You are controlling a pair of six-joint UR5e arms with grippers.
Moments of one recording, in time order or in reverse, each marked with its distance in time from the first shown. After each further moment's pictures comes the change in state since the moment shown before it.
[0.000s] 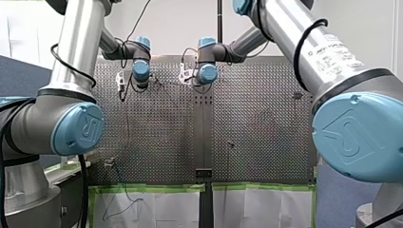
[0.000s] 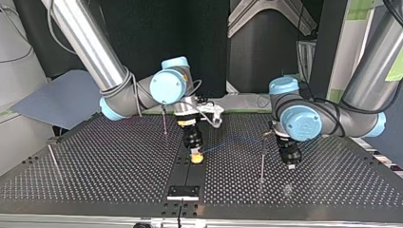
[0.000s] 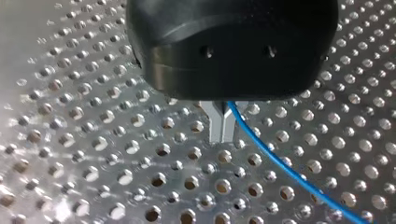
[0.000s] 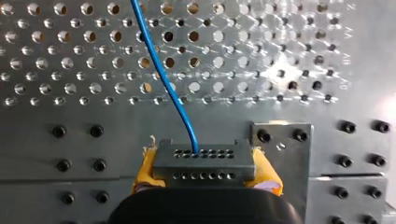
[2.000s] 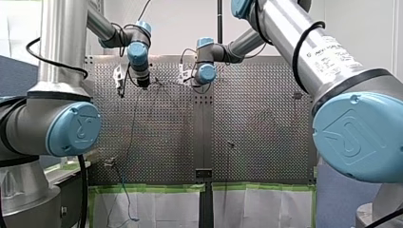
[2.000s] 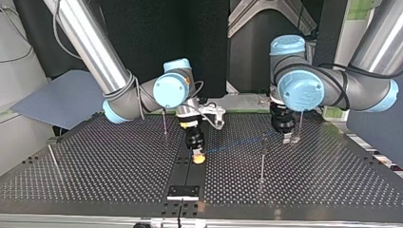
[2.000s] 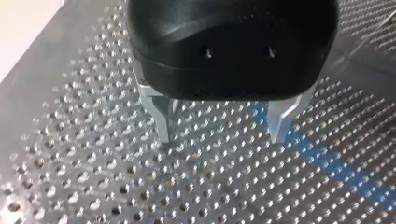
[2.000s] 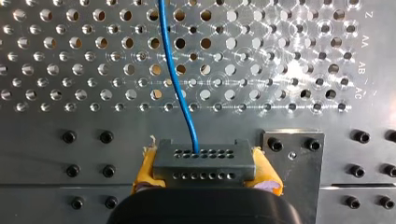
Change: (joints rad) left arm -0.080 0.206 -0.163 -0.236 0.013 -0.175; right arm 0.006 0.018 -0.036 0.046 0.005 0.002
